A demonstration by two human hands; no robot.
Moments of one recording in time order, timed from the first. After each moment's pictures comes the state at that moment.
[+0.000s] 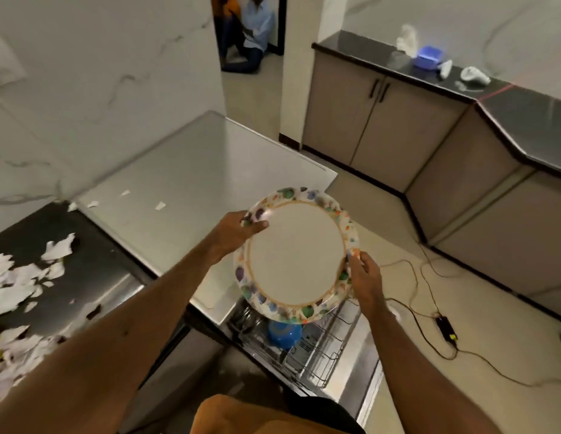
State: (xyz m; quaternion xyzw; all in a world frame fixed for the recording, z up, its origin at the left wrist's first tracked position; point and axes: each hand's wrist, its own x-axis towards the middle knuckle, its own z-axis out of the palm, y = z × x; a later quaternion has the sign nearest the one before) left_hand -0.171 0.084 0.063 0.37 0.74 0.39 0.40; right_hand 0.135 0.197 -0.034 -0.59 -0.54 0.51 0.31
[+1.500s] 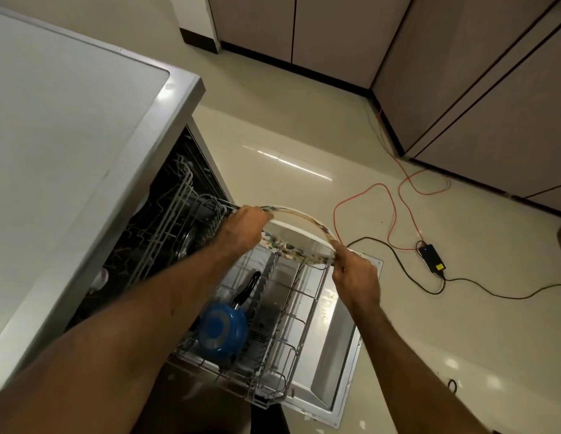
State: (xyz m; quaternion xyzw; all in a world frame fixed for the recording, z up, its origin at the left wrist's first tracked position) left_hand 0.005 0.397 -0.283 0.68 0.70 -0.07 0.21; right_hand 0.280 0.370 -0.322 -0.64 -0.73 0.21 0.05
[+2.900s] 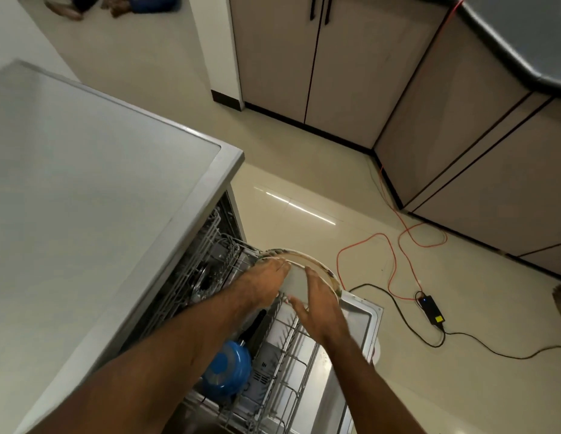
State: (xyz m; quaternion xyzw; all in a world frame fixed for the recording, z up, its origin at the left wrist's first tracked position) left_hand 0.010 0.367 -0.270 0.73 0.63 -0.10 0.26; right_hand 0.202 0.359 -0.261 -0.56 -0.75 0.36 0.00
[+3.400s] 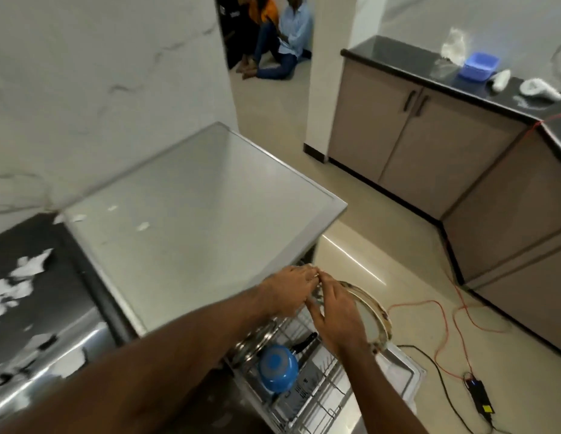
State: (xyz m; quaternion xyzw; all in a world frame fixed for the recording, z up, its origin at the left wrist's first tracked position) left_hand -0.067 0.238 -0.066 0.77 0.63 -0.05 0.12; right_hand 0.111 0.276 -0.082 -0.41 -0.87 0.27 0.09
